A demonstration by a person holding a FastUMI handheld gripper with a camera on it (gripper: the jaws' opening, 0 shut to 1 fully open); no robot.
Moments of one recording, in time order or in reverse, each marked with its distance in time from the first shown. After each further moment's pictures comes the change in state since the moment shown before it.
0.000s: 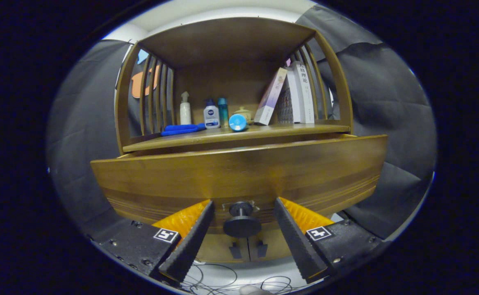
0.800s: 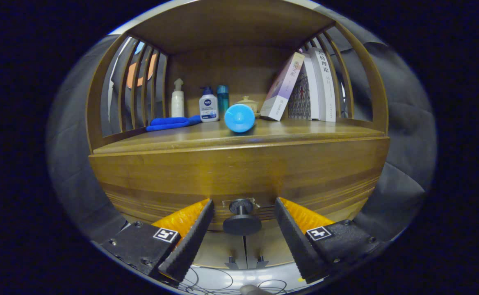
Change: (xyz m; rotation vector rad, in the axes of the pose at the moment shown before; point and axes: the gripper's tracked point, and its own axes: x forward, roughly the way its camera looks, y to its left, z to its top) arm 0.076 0.002 0.016 -0.021 0.083 0.008
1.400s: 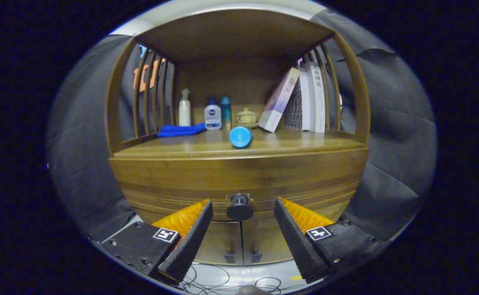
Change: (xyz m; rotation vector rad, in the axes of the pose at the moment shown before) arm -0.090 0.001 0.014 -0.034 -0.062 0.009
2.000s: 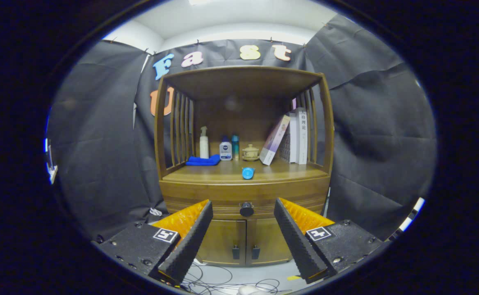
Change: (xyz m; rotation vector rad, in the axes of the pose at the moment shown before) arm -0.149 0.014 0.045 -0.006 -0.149 0.033
